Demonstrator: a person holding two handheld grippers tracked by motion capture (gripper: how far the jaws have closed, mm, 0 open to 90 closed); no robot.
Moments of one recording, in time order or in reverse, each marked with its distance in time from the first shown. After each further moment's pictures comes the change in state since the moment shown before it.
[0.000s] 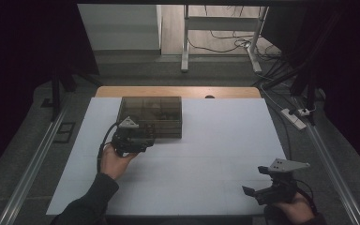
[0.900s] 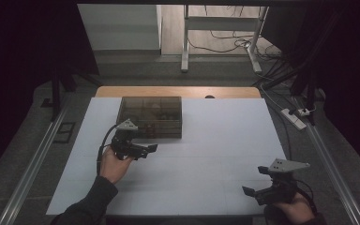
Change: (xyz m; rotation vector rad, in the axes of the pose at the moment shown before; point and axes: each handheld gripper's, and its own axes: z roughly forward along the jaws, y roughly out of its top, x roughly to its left) left arm -0.011 -0.002 -0.008 -0.025 -0.085 -0.006; right arm 0.000 0.000 0.000 0.001 0.000 -0.005
